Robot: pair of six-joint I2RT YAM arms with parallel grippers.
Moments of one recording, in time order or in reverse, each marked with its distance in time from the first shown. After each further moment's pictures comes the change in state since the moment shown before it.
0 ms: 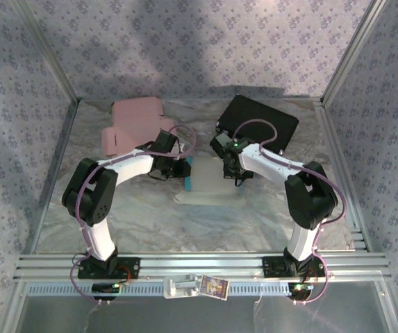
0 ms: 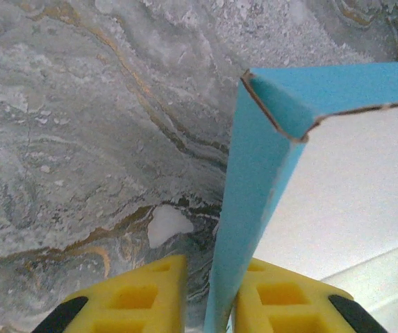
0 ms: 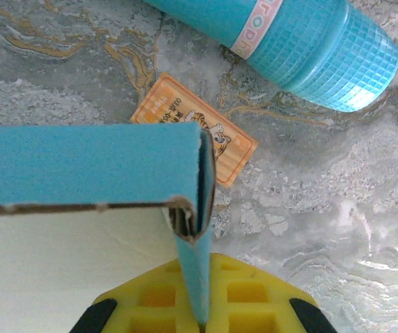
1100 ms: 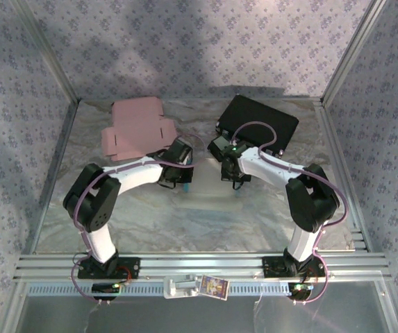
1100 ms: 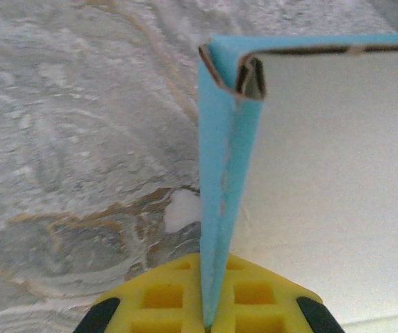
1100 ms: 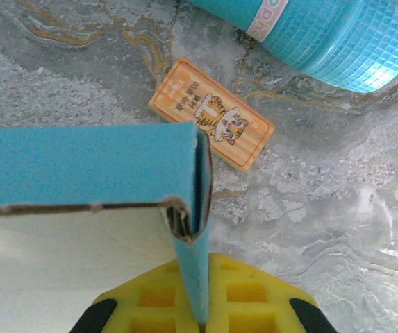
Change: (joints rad) left arm -0.156 -0.035 -0.011 -0.051 -0.376 -0.094; right arm 0.037 -0.024 -0.032 0.028 0.003 0.048
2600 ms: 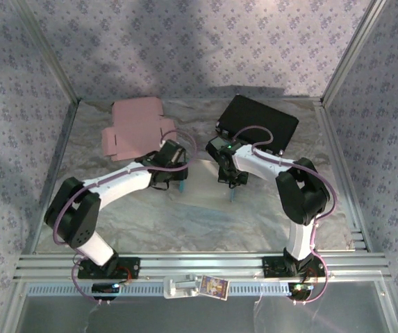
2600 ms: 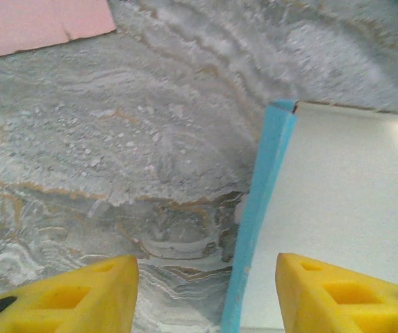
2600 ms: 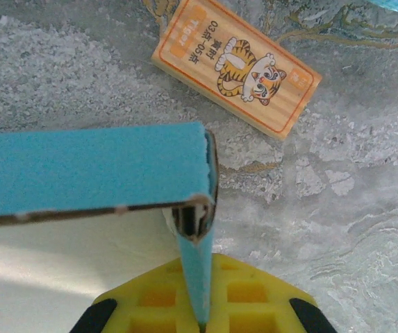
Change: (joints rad) left arm 0.014 -0.188 -0.092 0.019 -0.122 -0.026; right arm -0.012 0.097 0.050 -0.047 -0.103 0.084
